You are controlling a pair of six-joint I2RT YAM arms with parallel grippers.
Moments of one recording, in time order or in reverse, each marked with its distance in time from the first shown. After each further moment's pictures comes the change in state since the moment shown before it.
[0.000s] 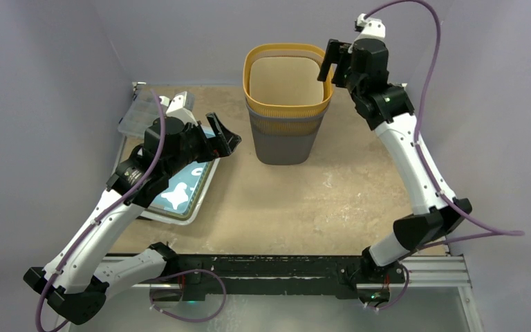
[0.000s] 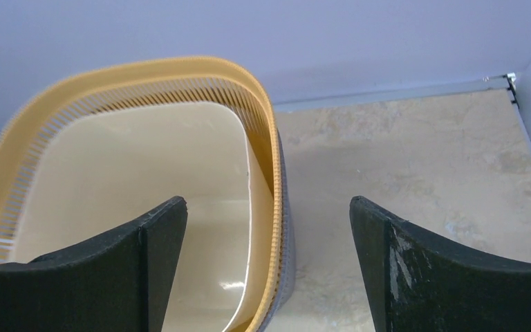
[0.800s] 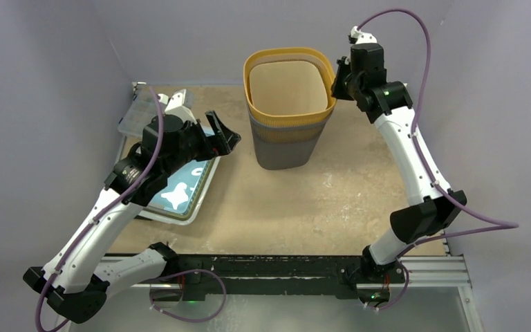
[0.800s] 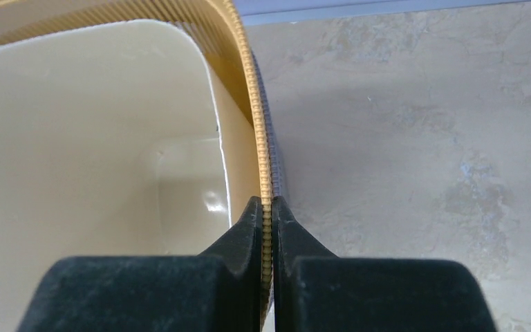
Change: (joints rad) left arm 0.000 0.006 0.021 -0.022 0.000 0.001; right arm -0.059 0.089 0.026 -0.203 -0.160 0.020
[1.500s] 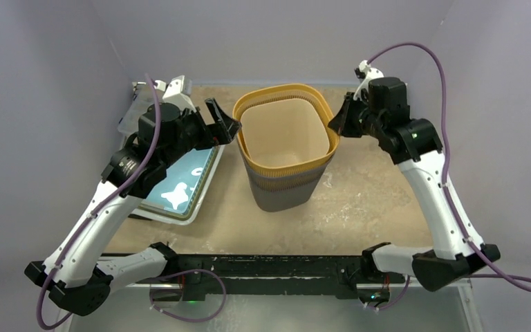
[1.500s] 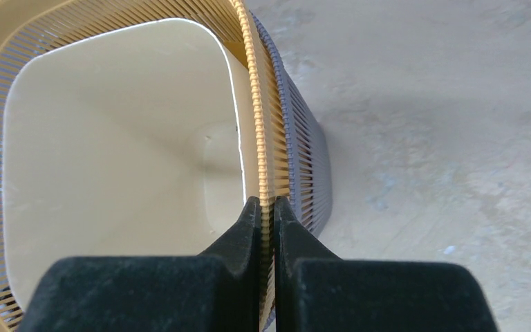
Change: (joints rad) left arm 0.000 0.062 0.142 -0.009 -0.018 0.050; right arm 0.027 -0.328 -0.241 -0.161 -0.248 0.053
